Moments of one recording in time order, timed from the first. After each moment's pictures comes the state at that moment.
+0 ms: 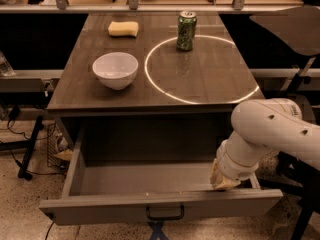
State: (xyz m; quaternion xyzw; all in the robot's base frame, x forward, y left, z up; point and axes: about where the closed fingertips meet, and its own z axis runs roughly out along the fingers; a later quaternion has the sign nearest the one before) arm 0.413 -0.168 0.654 -0.75 0.66 0.07 0.06
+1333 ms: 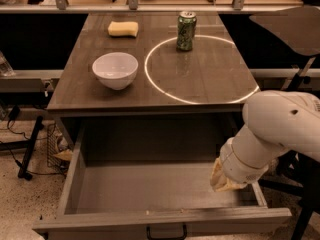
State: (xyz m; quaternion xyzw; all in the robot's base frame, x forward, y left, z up) arm 0.379 -0.157 0.702 -0.76 0.64 0.08 0.08
